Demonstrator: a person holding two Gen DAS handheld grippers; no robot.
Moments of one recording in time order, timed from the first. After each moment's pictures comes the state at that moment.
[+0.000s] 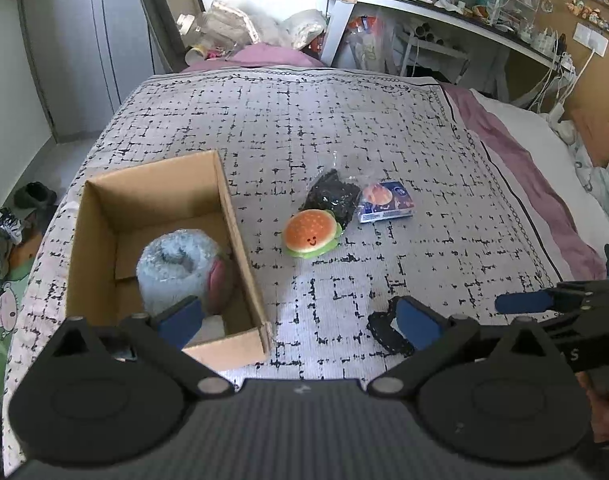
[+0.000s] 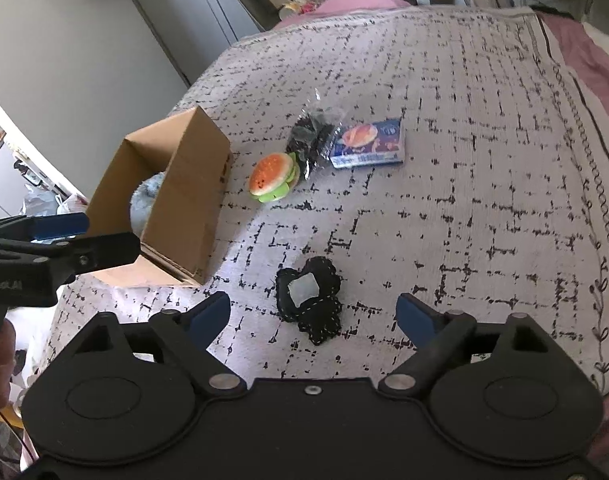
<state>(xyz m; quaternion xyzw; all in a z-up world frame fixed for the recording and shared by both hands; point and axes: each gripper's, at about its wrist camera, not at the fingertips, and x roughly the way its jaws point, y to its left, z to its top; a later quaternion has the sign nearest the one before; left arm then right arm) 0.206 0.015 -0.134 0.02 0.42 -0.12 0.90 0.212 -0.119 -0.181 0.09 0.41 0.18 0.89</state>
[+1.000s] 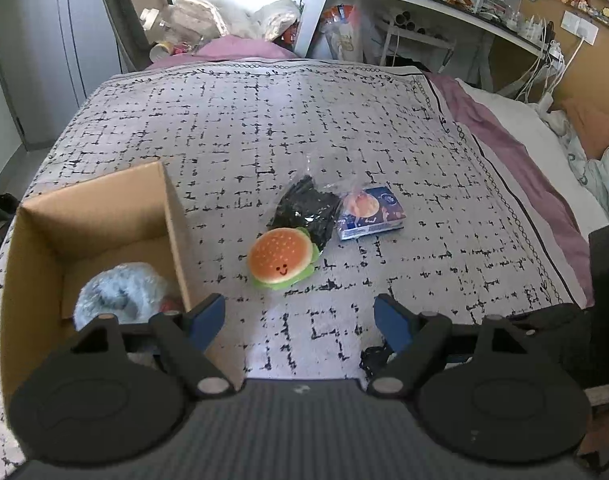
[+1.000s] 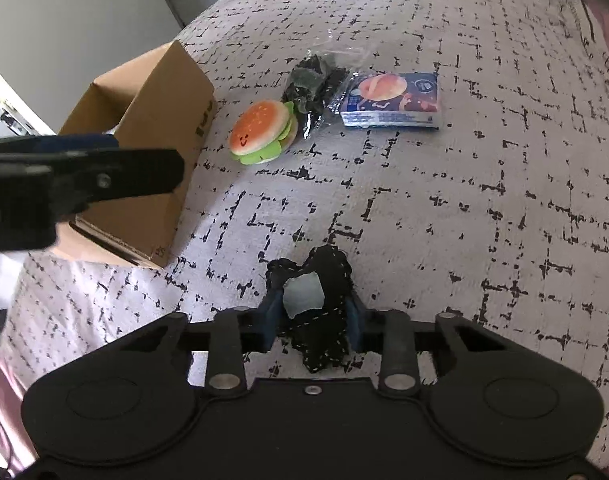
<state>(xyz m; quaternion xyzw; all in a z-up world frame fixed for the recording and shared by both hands) 0.258 -0.014 -0.164 0.03 0.43 -0.16 0.89 0.266 -0.091 -0.223 0.05 0.47 0.19 0.86</state>
